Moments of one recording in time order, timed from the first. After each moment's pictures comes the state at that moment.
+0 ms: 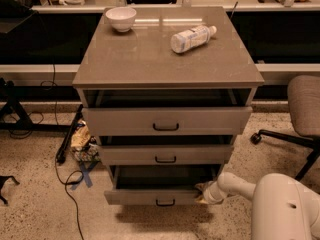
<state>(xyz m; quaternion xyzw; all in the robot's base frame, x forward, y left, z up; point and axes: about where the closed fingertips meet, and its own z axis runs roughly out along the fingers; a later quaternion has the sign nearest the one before) 0.572 -0.201 0.160 -0.67 0.70 0.09 0.23</state>
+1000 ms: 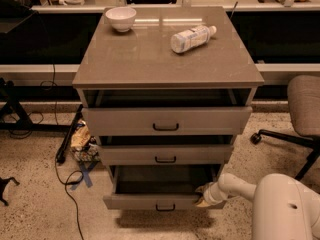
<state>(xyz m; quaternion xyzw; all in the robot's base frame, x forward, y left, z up) 0.572 -0.201 0.162 -0.67 0.70 0.09 0.23</state>
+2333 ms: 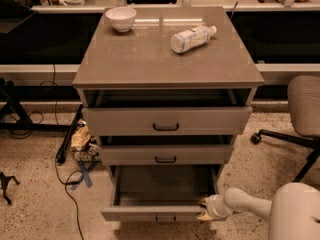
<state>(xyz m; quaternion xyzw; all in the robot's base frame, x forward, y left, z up) 0.519 -0.207 0.159 -0.63 0.73 0.10 0.24</state>
